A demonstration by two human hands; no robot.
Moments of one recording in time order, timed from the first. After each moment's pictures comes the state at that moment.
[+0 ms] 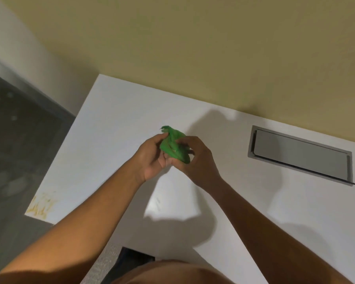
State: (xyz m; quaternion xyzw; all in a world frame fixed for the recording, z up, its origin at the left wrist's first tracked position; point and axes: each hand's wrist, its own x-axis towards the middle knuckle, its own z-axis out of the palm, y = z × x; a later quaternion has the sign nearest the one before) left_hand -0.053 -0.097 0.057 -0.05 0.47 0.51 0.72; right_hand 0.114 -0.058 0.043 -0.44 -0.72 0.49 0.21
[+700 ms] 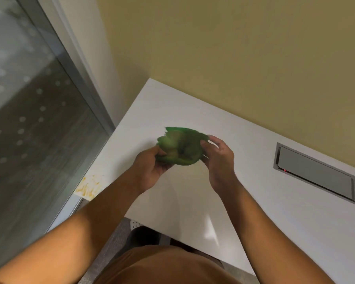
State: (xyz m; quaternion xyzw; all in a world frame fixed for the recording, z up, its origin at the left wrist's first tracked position) left_hand -0.180 -0.255 0.076 -0.08 0.47 0.62 0.63; right_hand -0.014 -0.156 0.106 -0.55 -0.39 0.67 0.32
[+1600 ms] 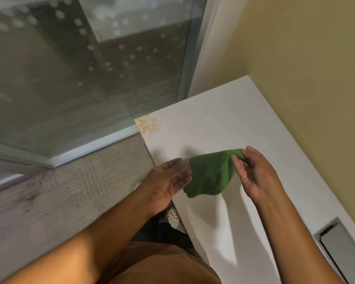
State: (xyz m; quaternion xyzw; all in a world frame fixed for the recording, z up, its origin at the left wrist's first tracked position) left_hand -0.062 -0.404 0.070 -0.24 0.38 0.78 0.44; right_hand -0.005 -0.164 0.115 -0.51 -0.32 0.79 0.10
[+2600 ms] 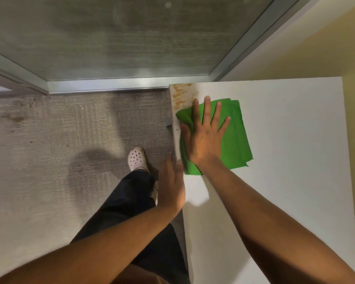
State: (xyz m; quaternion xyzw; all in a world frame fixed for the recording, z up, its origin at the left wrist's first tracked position) left_hand -0.060 -0.392 -0.090 -0.27 0.72 0.59 0.23; right_hand -0.175 -0.291 -0.112 0.00 -0.99 0.06 -0.12
